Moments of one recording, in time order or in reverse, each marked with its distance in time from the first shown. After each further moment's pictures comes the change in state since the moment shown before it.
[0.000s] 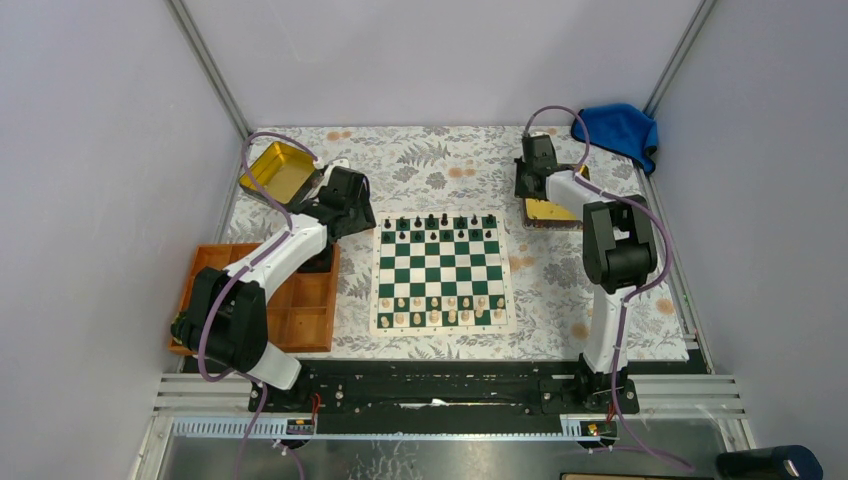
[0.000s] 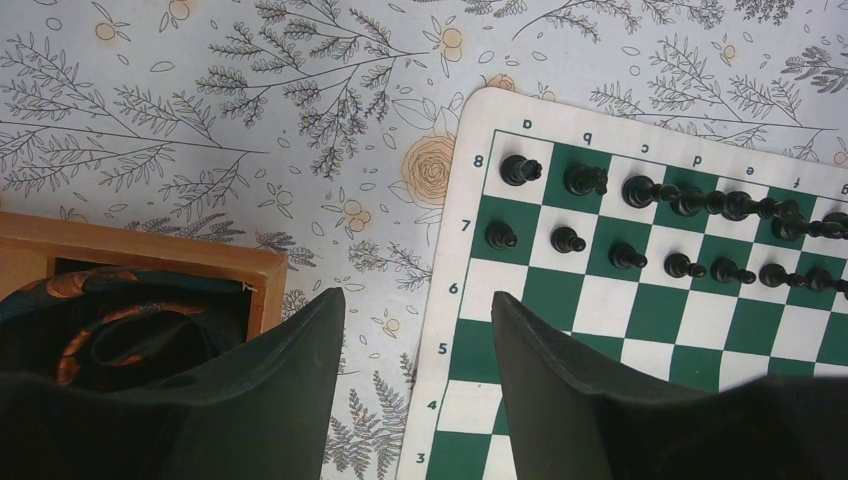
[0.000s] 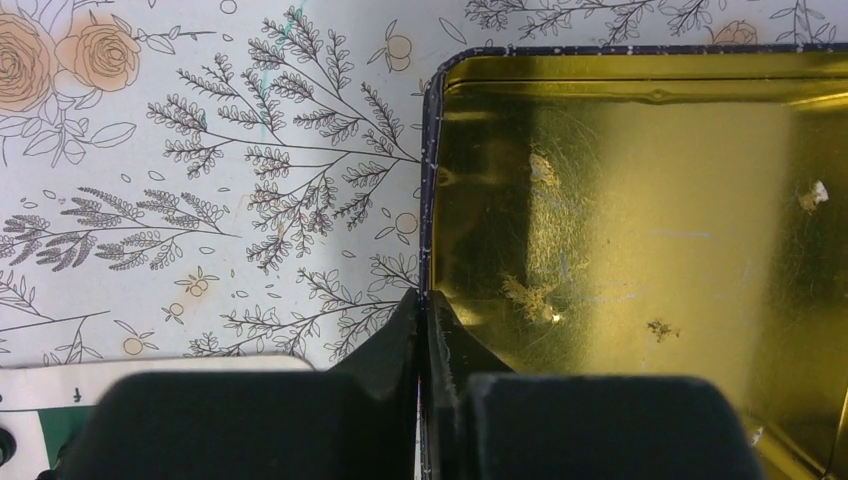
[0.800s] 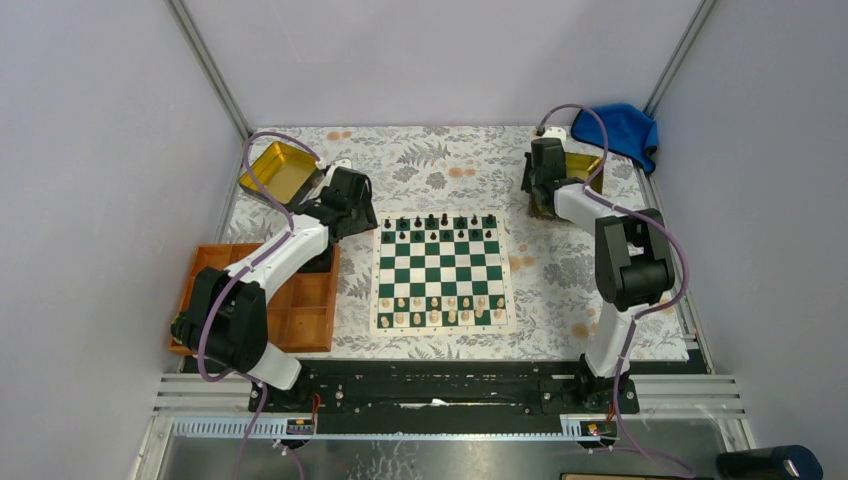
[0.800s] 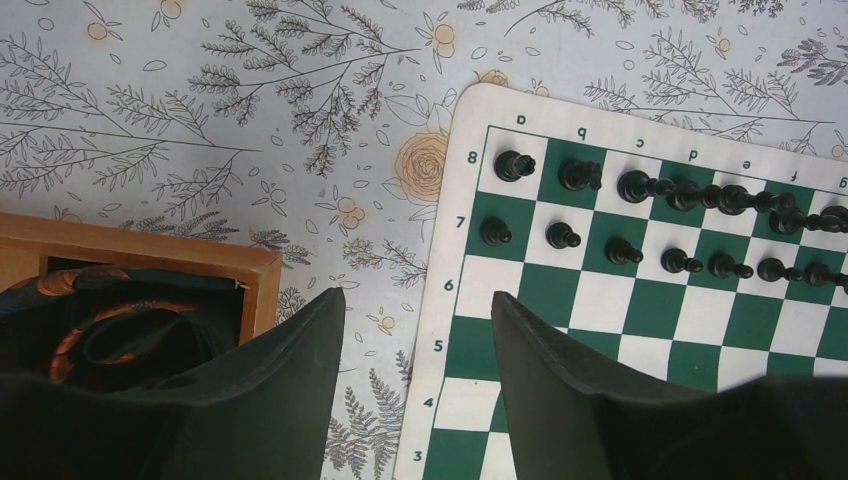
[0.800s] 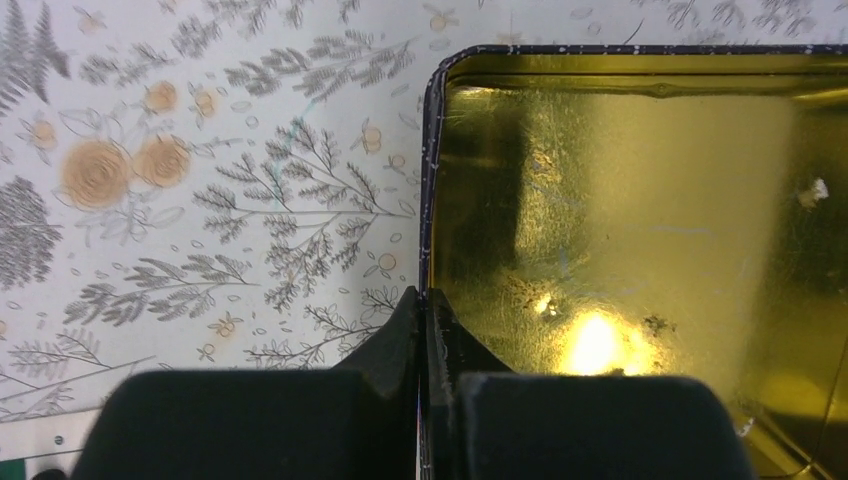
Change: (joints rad) left arm -0.013 0.000 0.000 0.000 -0.005 0.000; right arm 0.000 -0.176 -0.206 0.274 0.107 0.040
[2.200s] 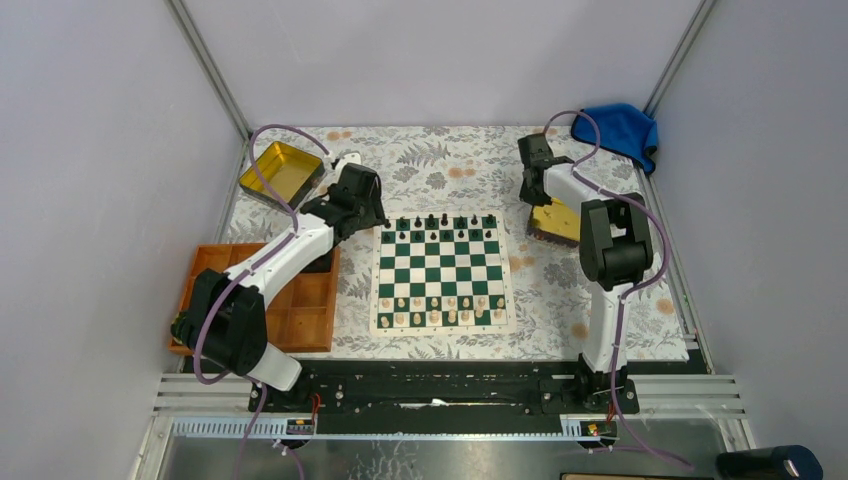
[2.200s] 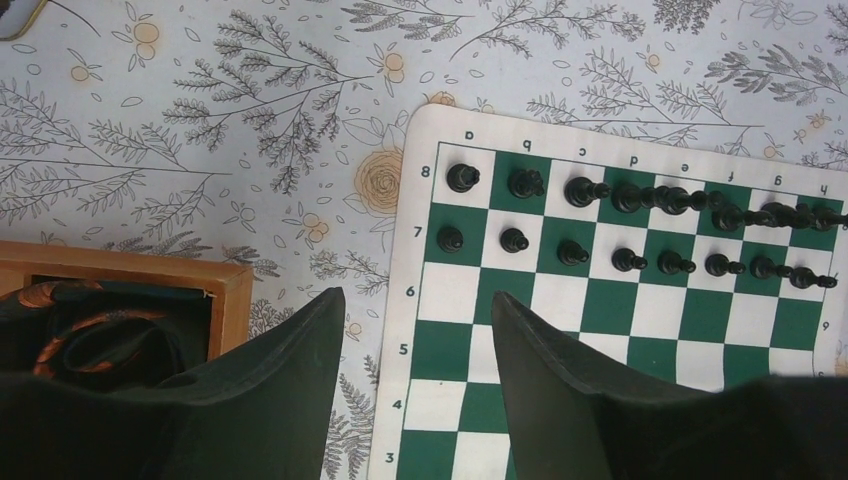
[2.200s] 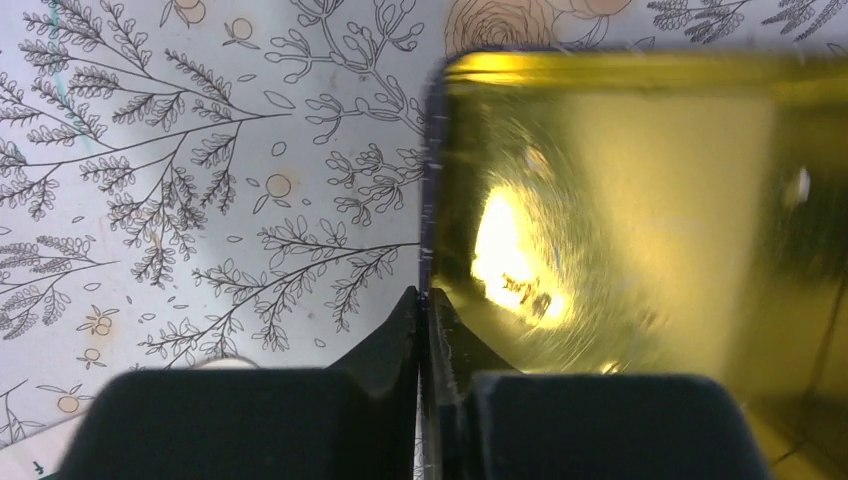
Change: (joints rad) left arm -0.066 -0.006 0.047 -0.002 -0.043 -0.001; right arm 0.012 0.209 0.301 -0.550 0.103 0.235
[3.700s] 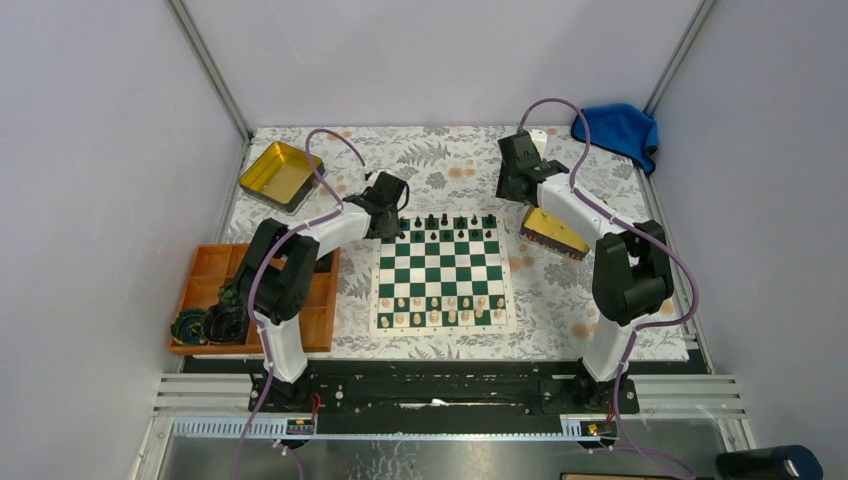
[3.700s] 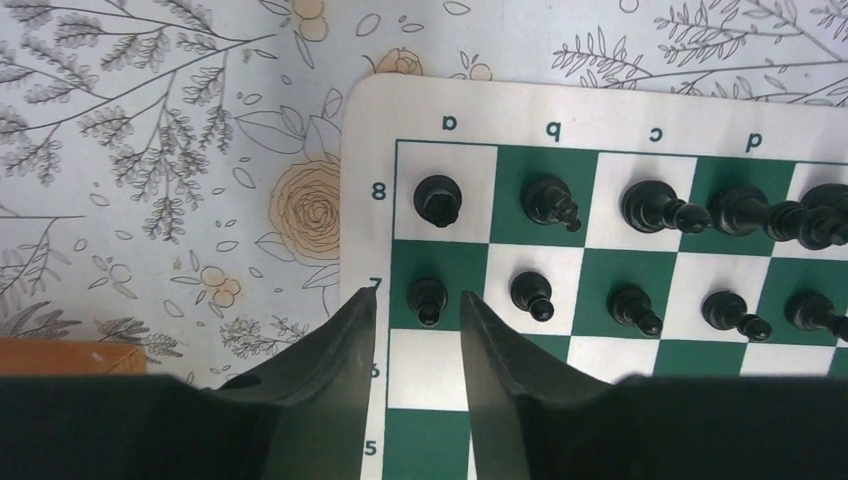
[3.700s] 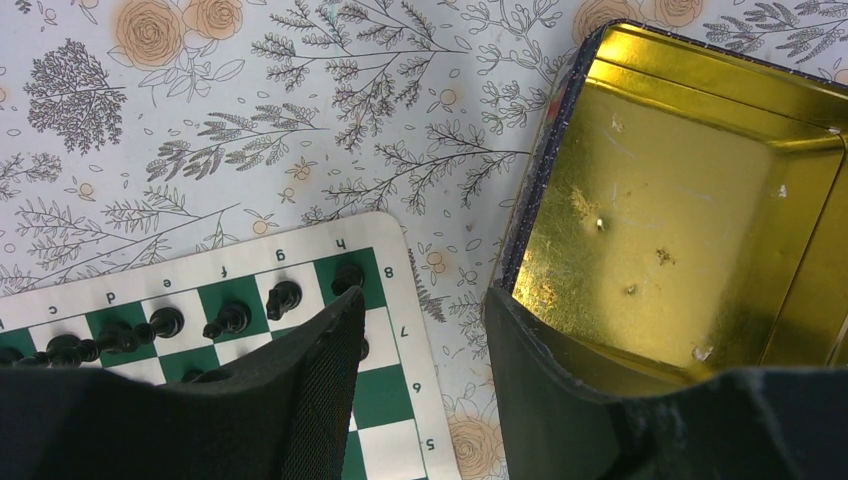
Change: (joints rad) left arm -0.032 0.367 0.090 0.085 0.012 0.041; right arm 0.157 -0.267 -0.105 0.003 0.020 -0.021
